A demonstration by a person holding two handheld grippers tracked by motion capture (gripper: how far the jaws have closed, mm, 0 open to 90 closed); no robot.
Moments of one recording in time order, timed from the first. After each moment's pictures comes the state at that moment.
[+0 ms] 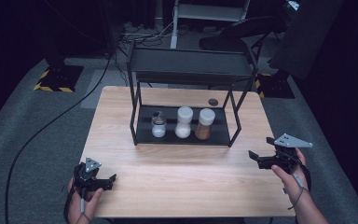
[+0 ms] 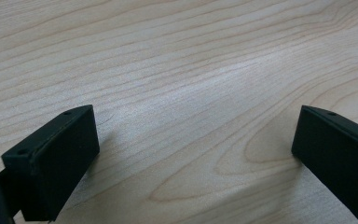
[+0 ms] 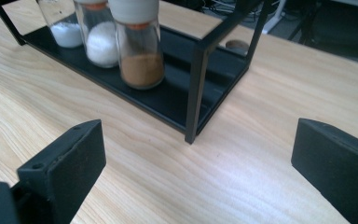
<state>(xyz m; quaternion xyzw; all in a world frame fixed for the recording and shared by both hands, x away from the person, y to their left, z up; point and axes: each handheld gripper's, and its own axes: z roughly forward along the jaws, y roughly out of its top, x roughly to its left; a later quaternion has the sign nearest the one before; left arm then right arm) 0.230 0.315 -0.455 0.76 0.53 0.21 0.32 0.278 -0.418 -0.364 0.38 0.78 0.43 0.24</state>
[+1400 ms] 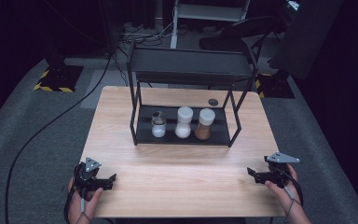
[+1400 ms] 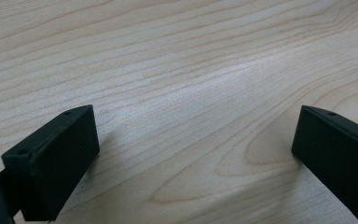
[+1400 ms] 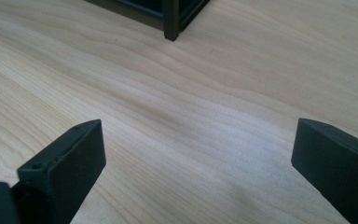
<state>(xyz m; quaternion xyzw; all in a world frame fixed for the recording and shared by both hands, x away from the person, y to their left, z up) 0.230 0.314 -0.455 0.76 0.53 0.21 0.31 0.278 -0.426 -0.434 0.43 0.80 0.36 0.21</state>
